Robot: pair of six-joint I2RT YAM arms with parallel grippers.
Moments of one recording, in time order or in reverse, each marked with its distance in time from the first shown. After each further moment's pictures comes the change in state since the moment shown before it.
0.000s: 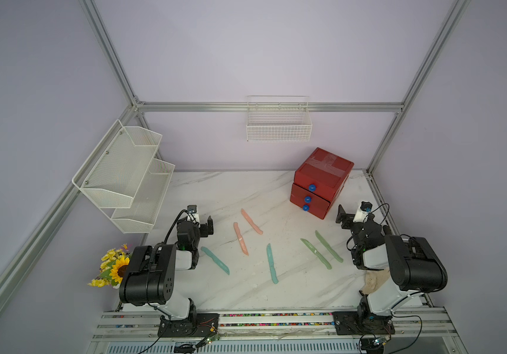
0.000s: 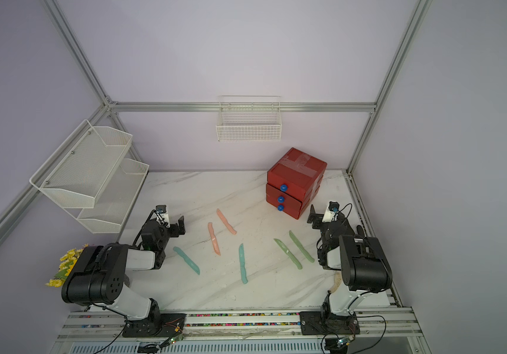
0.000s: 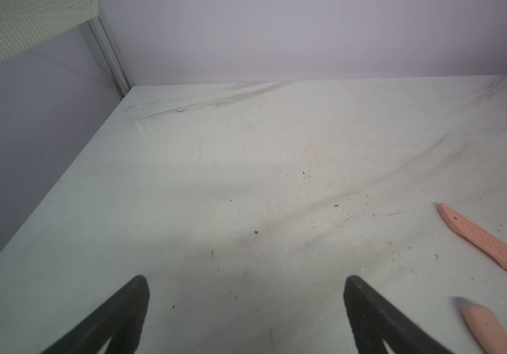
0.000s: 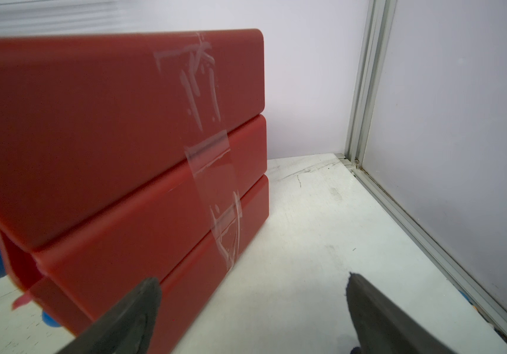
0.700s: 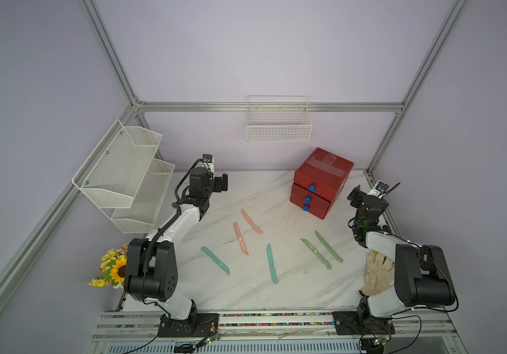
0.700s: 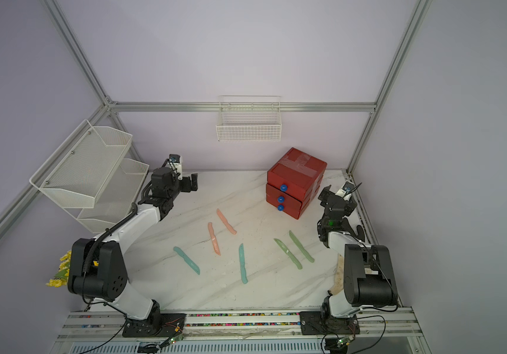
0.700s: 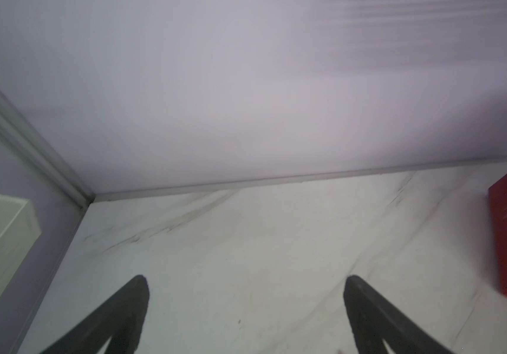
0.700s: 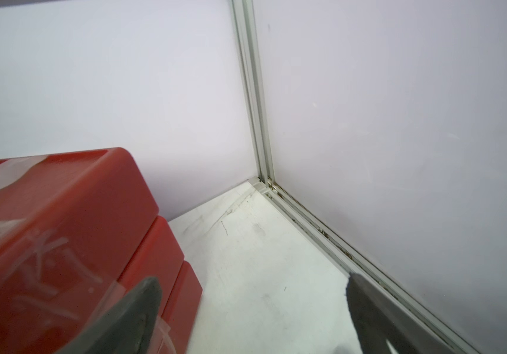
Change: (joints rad) left arm -0.231 0.101 0.937 -0.839 -0.075 -0.061; right arm 0.064 -0.129 0.401 -0.646 0.520 0.211
